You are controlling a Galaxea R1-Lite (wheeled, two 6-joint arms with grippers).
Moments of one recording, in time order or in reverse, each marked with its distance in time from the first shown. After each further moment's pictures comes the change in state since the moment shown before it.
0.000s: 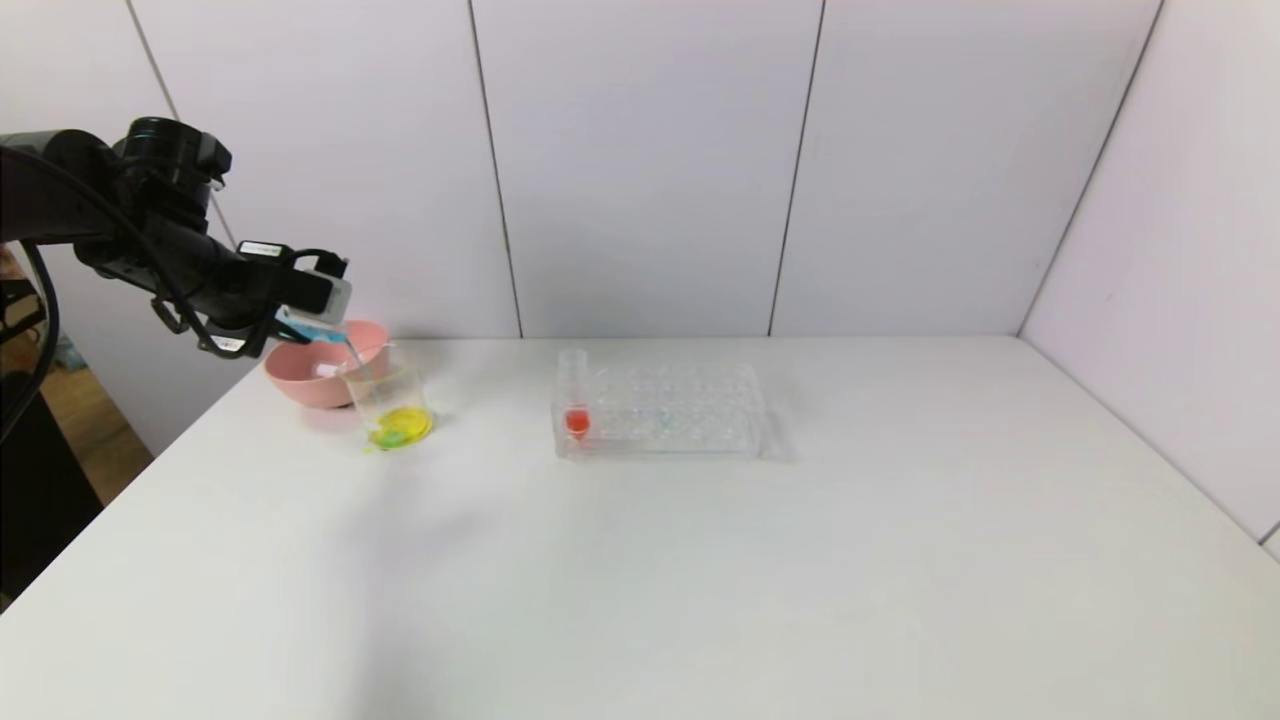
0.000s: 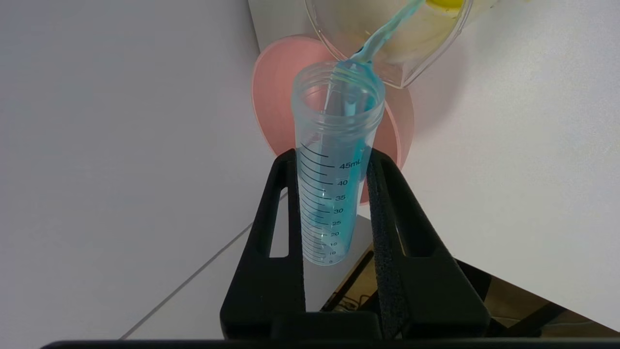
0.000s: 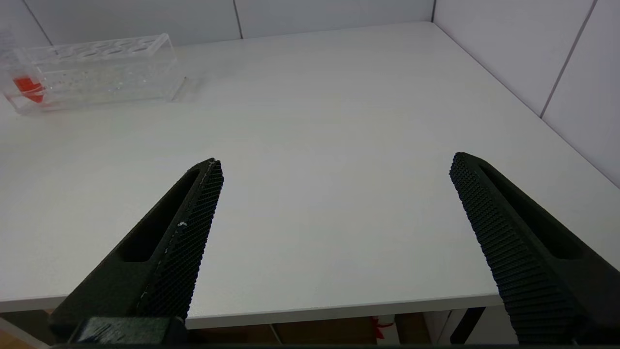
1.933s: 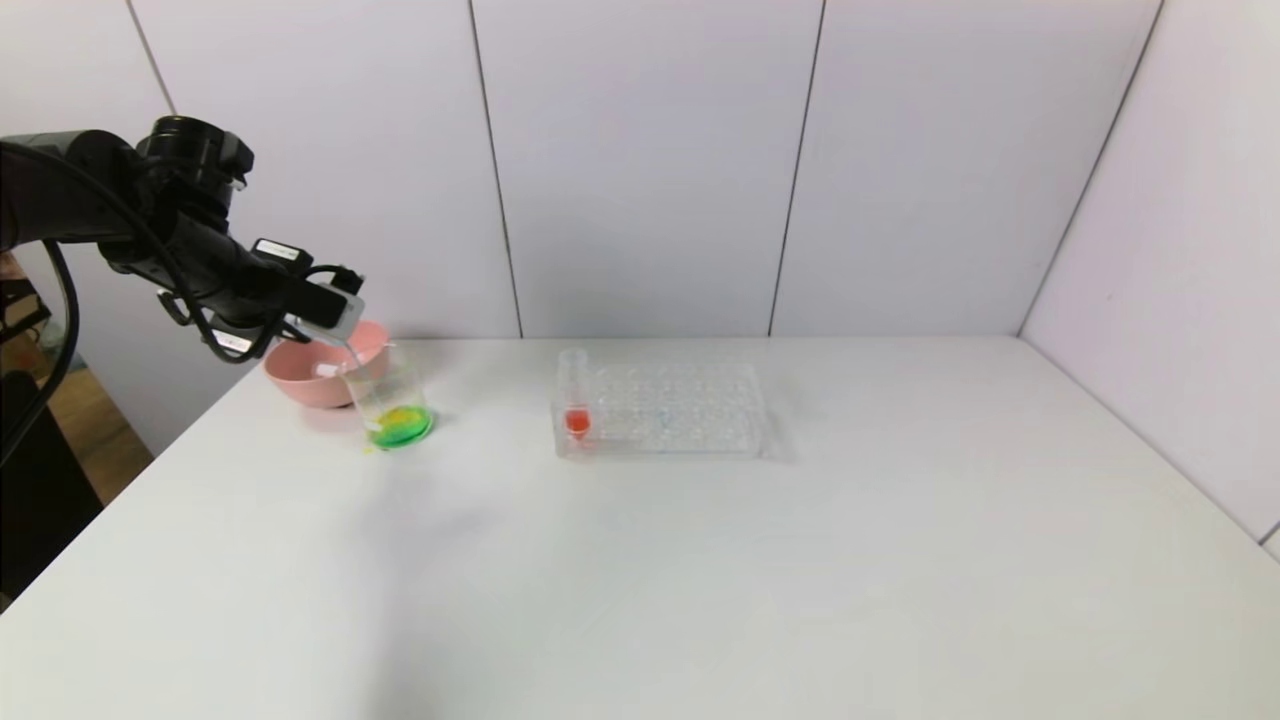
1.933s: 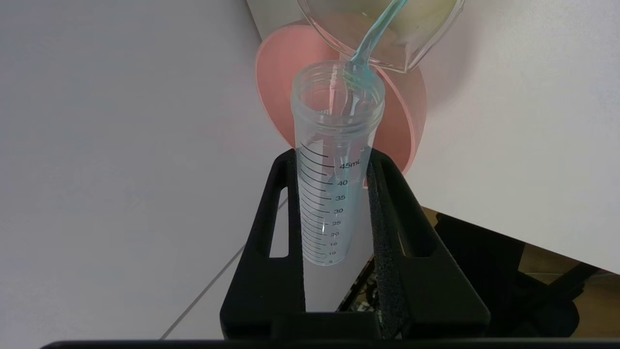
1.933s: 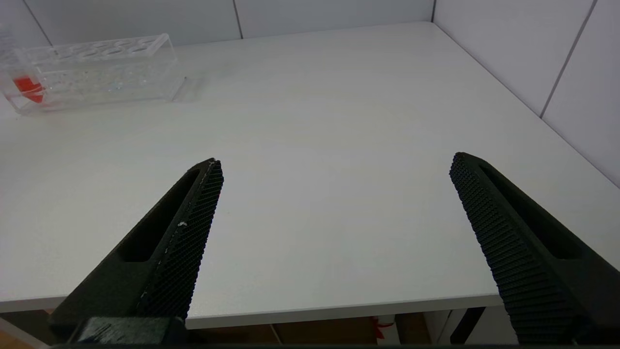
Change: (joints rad) left arm -0.040 0.003 0.000 -0.013 0.111 0.104; right arm 0.000 0.000 0.000 0.000 0.000 0.000
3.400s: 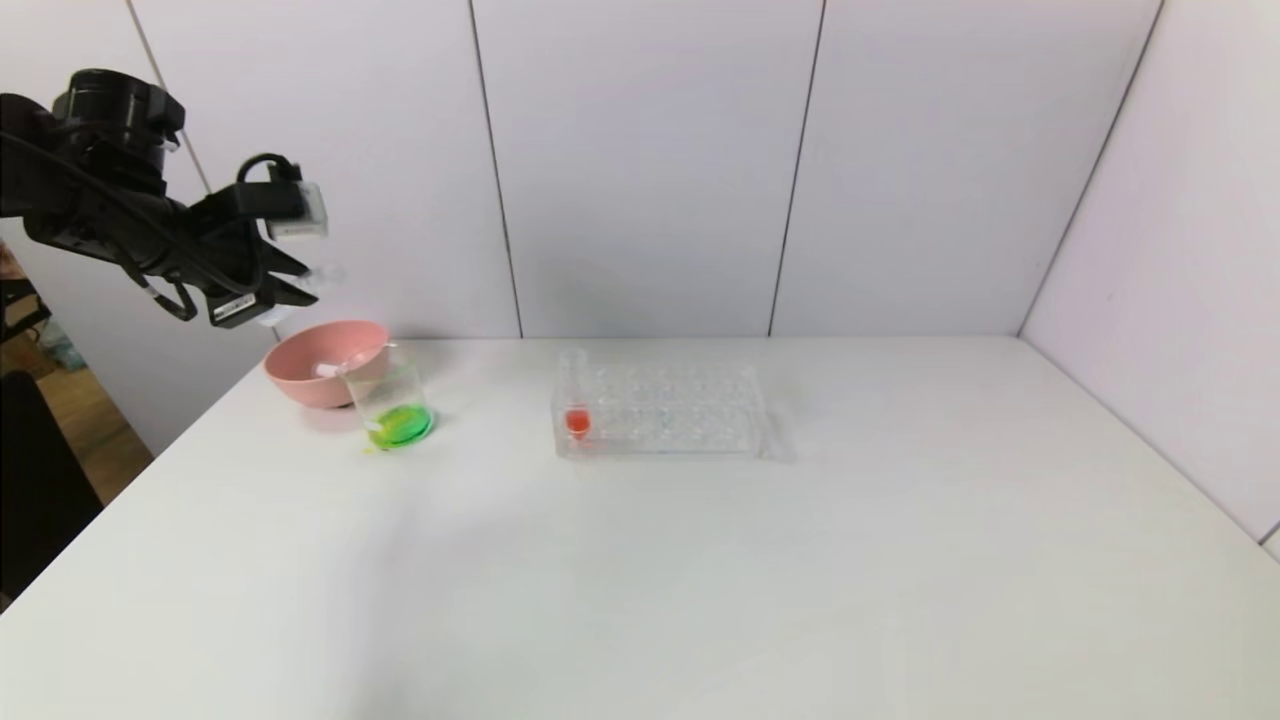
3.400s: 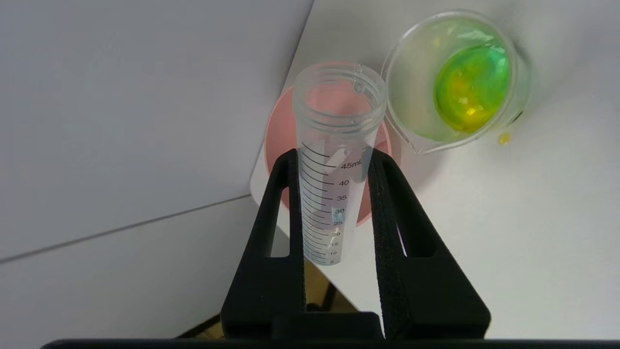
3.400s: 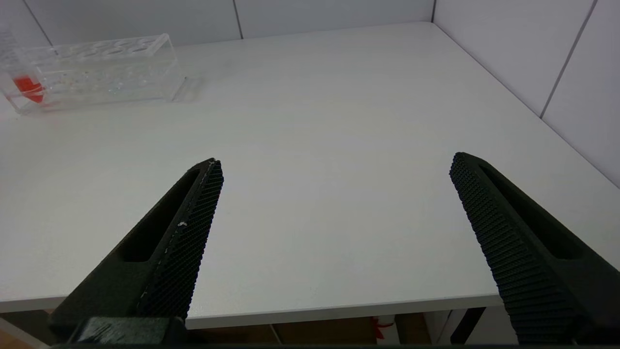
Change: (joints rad) left arm 0.063 -0.077 0.007 -0.045 -0.273 -0.678; right arm 0.000 0.000 0.000 0.000 0.000 0.000
